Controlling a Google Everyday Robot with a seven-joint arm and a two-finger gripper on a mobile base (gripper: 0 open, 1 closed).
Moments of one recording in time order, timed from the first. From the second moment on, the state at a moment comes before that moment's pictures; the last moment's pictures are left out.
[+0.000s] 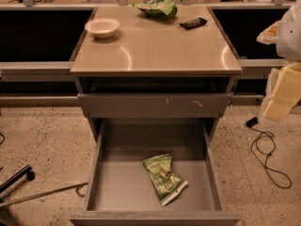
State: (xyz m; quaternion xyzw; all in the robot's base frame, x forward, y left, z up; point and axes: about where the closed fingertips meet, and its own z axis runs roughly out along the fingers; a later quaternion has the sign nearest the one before) arm 0.438 -0.216 0.977 -0.60 0.78 -0.04 0.16
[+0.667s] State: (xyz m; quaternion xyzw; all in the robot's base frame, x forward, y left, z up) arm 0.437 -0.207 0.948 -0.61 0.77 -0.03 0.17
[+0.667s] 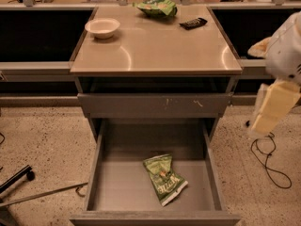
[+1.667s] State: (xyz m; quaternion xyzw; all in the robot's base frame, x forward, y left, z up) arm 0.402 -0.168 0.729 -0.56 0.79 0.13 0.20
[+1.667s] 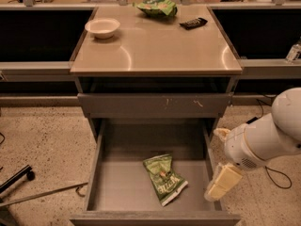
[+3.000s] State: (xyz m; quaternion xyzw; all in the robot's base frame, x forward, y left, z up) arm 0.435 -0.093 0.564 -0.42 0.86 0.21 0.19
